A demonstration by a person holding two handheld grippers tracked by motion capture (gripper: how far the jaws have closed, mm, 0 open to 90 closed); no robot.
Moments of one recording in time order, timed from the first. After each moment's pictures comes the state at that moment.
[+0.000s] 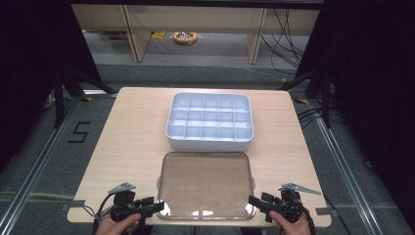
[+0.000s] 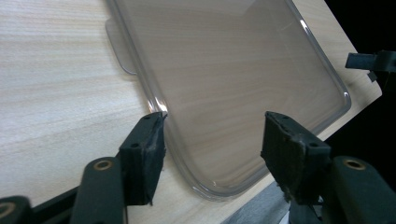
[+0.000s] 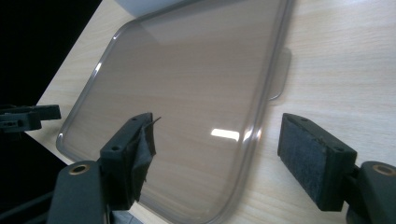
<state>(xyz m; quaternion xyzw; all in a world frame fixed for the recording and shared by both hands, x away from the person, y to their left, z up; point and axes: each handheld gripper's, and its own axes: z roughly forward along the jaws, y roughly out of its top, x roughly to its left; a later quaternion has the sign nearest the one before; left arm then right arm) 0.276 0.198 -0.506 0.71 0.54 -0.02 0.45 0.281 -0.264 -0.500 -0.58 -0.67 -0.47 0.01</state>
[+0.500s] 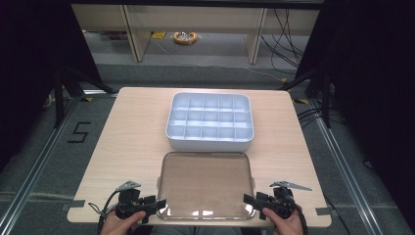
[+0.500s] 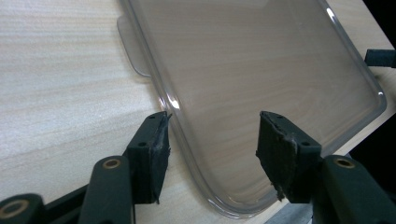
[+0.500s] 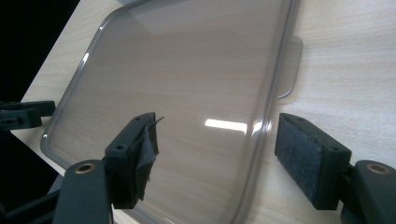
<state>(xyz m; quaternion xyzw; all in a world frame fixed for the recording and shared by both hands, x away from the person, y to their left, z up) 0.286 0.190 -0.513 0.72 0.55 -0.01 0.42 0.292 -0.251 -0.508 -0.59 -0.67 -0.44 0.02</state>
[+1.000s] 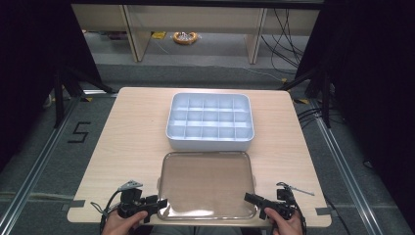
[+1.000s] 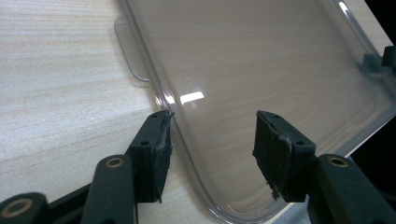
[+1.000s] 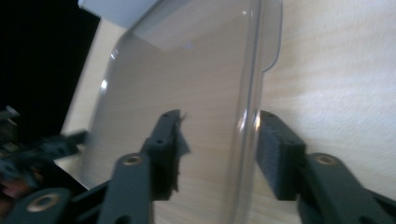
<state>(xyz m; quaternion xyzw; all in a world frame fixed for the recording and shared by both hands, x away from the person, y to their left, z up) 0.287 0.186 -0.515 0.72 0.55 -0.01 0.43 0.289 -0.256 -0.517 -0.64 -0.60 -0.47 0.08</state>
